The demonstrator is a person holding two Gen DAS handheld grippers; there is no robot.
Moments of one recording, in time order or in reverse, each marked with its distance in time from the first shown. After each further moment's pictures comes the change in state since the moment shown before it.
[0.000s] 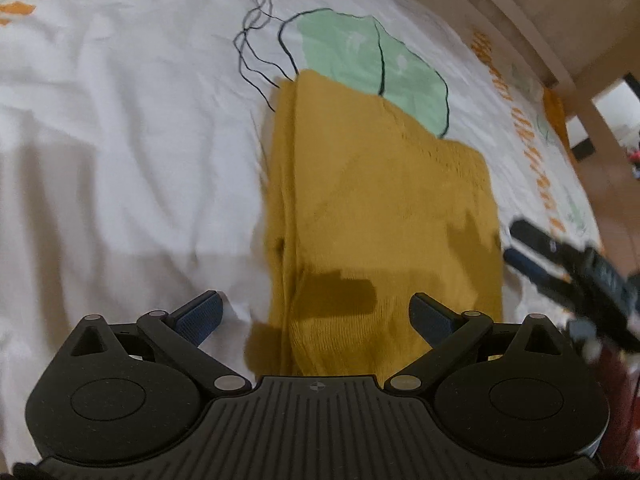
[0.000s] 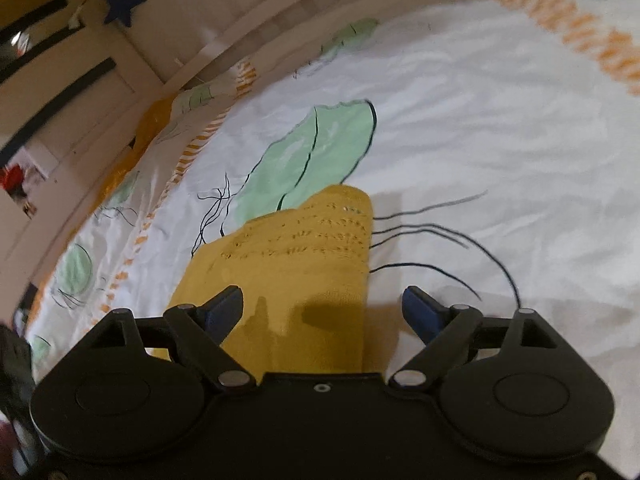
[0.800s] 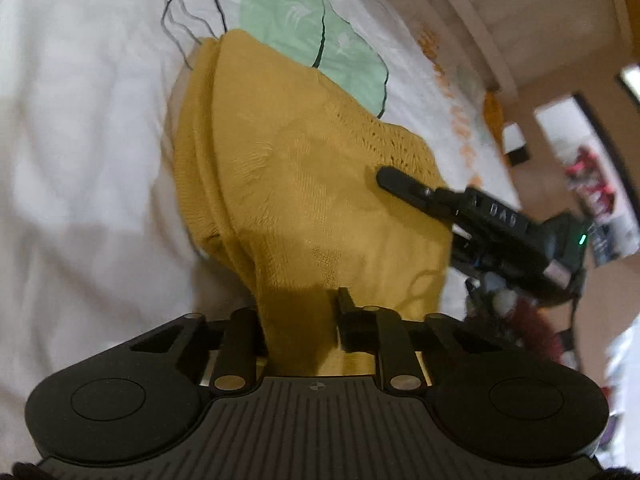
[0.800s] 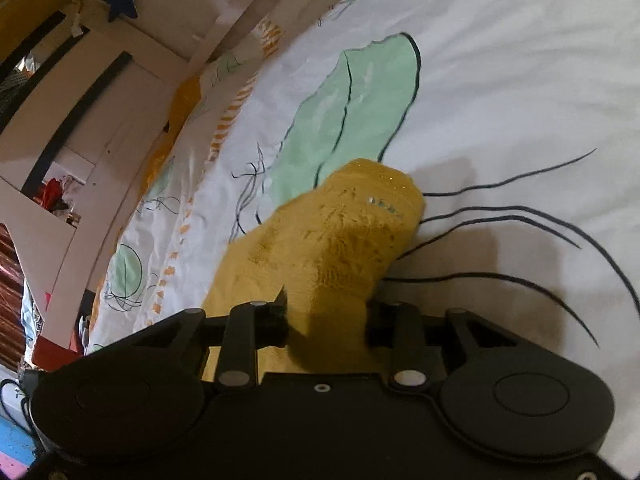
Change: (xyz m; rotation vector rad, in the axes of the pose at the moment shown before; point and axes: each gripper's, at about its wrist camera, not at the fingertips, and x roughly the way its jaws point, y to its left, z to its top) left arm 0.025 -0.004 -0.003 -0.111 0.042 -0.309; right arm 0.048 -0.008 0.017 0.099 0.153 0.196
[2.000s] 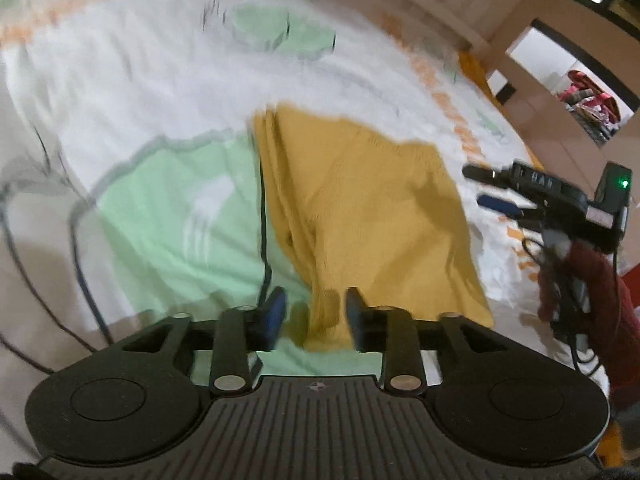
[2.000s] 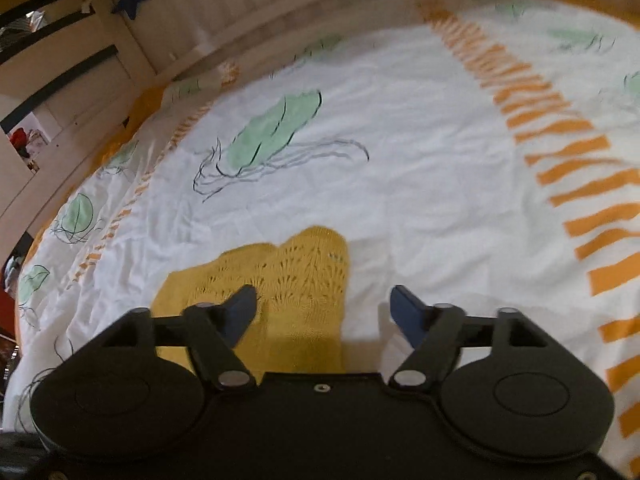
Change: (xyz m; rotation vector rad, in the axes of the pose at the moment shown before) left arm -0.114 -0.071 -0.242 0.283 -0.168 0.257; right arm -0.203 0.042 -0.177 -0.176 -0.210 -0.368
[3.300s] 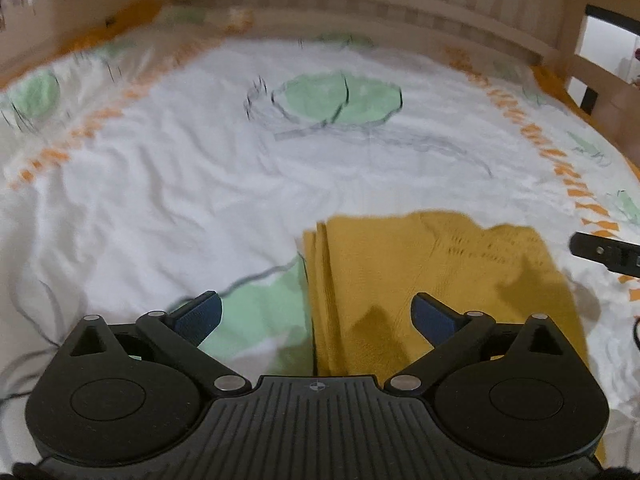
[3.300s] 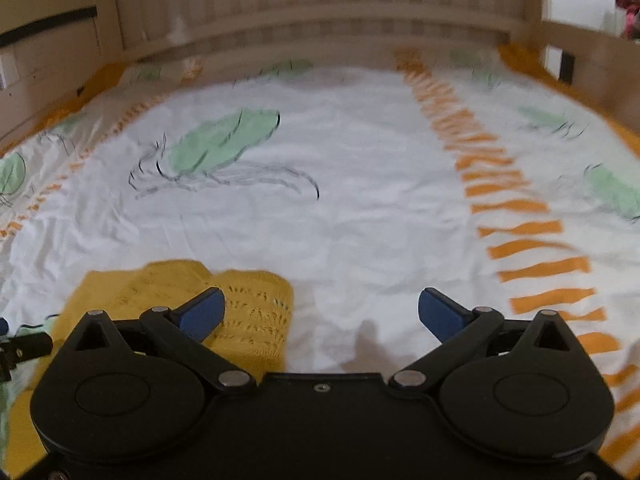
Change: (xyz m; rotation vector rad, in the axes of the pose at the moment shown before) left arm 0.051 -0.036 0.054 0.122 -0.160 0.382; right arm -0.001 0.021 0.001 -0.196 -0.090 -0.267
